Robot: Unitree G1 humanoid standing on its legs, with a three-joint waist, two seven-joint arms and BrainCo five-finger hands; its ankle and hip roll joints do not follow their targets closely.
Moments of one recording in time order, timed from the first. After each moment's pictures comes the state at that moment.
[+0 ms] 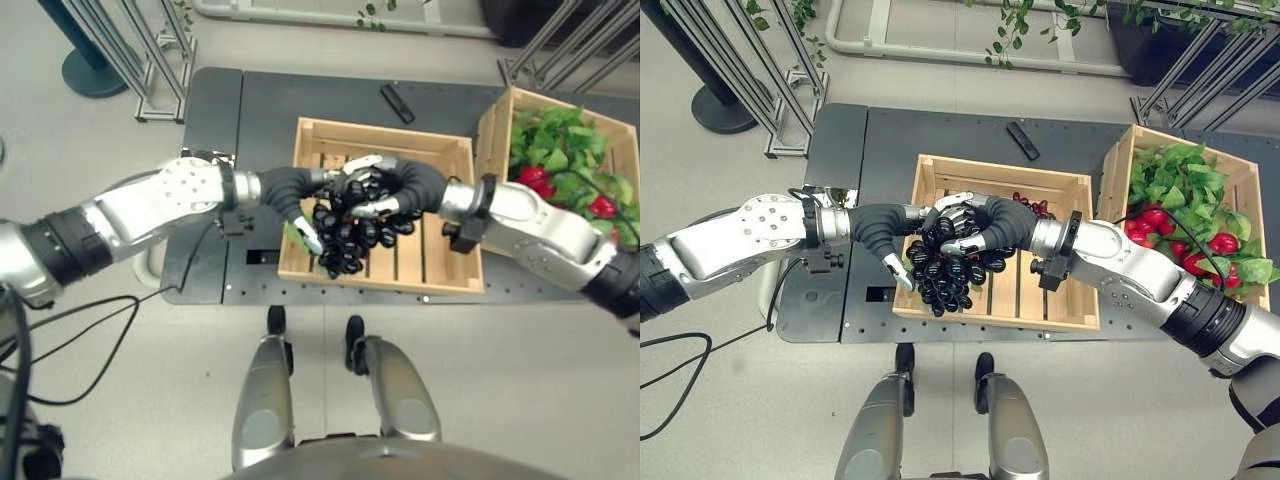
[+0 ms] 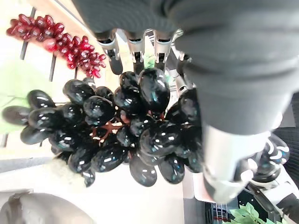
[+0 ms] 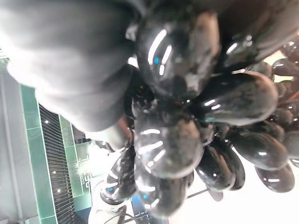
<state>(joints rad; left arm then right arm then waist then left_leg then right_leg) -1.24 1.15 -1.33 -0.04 -0.94 -0.13 -0.44 -0.86 -1.03 0.90 -0.13 1.11 -0.11 0.40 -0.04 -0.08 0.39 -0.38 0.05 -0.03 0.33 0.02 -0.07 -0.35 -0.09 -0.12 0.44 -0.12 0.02</state>
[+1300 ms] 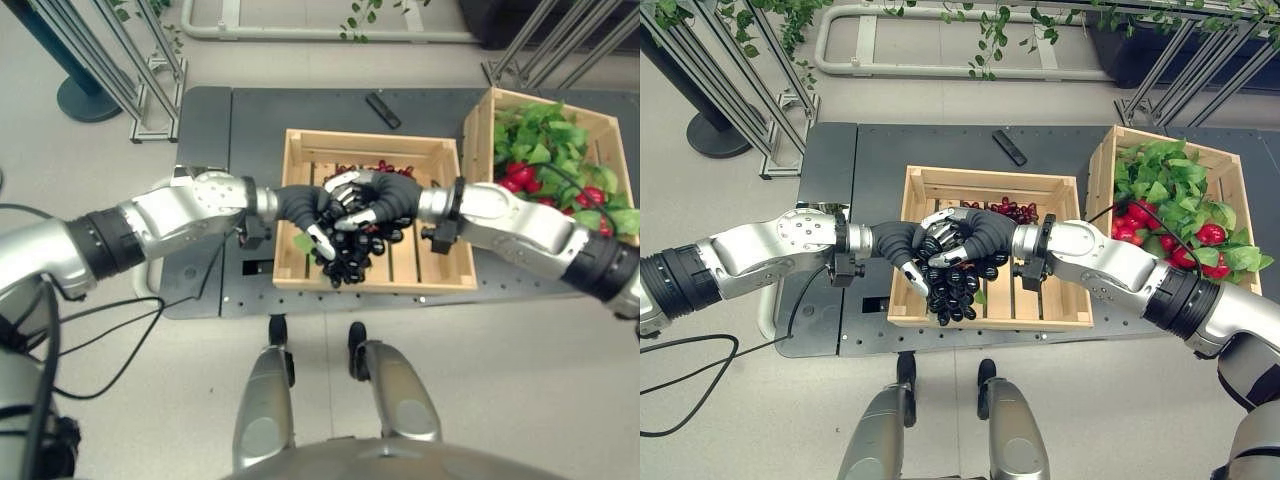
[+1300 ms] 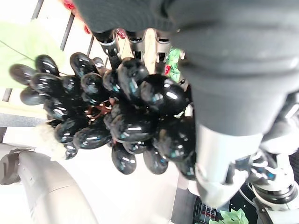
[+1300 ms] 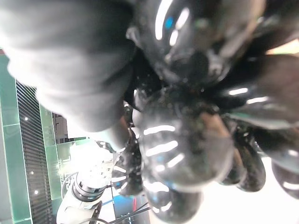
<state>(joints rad) -1.26 1.06 -1.40 0.02 -1.08 0.01 -0.46 -1.04 -0.99 1.08 -0.06 1.08 -0.10 0.36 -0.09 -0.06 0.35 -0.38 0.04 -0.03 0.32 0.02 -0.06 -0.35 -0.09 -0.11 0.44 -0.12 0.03</state>
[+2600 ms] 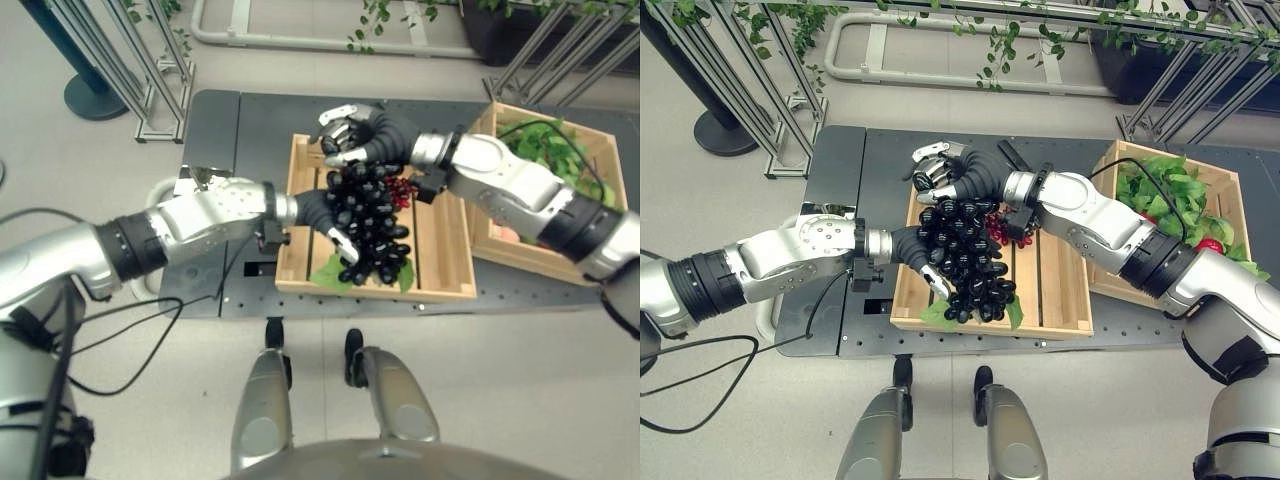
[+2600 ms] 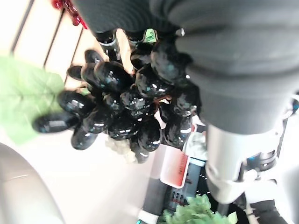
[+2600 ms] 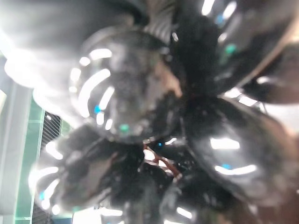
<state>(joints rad) -1.12 0.95 -1.27 0.02 -1.16 -0.03 -0.46 -1.15 -0.86 1.01 0.17 1.07 -0.15 0.33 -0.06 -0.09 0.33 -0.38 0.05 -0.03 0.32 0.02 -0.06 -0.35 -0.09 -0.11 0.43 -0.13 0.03</state>
